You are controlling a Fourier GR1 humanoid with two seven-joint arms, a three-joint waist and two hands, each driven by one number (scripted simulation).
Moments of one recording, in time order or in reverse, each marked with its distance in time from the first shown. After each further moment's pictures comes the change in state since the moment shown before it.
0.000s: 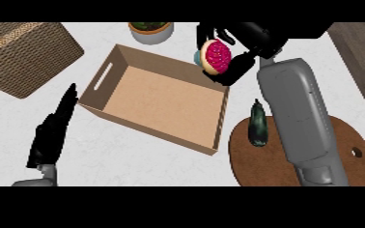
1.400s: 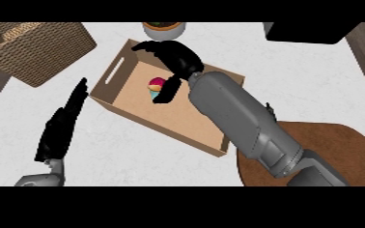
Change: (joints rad) left arm -0.035 -0.027 -0.030 -0.035 -0.027 -0.031 0.039; right arm -0.229 0.060 0.620 0.590 -0.487 -0.547 0.190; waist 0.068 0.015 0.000
